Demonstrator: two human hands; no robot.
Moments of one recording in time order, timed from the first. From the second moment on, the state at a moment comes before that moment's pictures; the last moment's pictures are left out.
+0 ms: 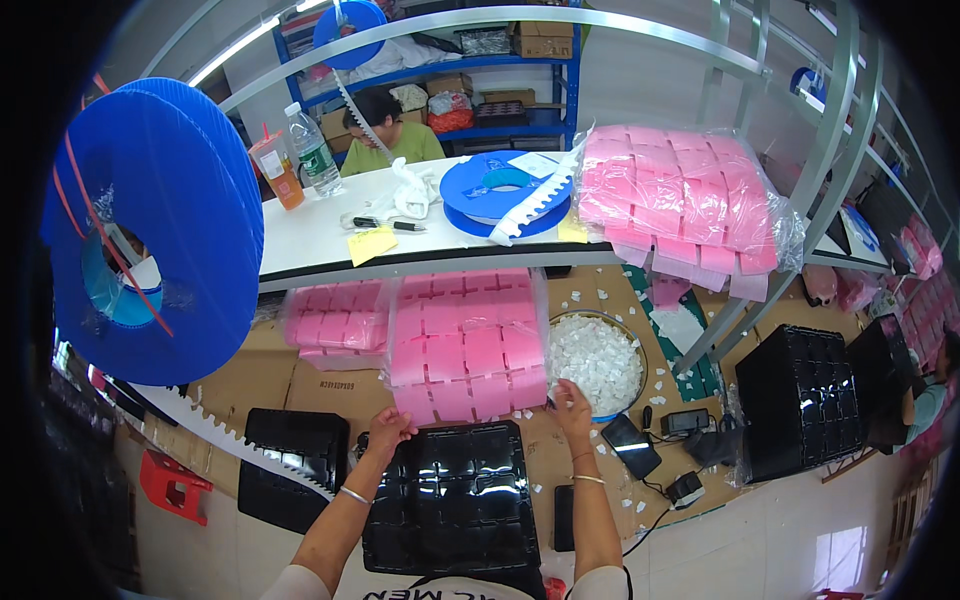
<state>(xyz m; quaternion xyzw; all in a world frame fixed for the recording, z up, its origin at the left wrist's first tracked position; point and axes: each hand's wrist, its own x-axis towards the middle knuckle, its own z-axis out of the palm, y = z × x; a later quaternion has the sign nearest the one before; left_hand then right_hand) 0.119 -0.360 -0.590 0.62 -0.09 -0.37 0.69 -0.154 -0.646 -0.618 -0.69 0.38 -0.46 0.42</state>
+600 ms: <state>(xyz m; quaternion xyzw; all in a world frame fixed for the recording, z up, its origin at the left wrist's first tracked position) 0.126 -0.370 -0.575 0.74 -0.21 -0.19 0.61 -0.120 -0.594 -0.575 -0.75 0.37 -0.42 0.36</state>
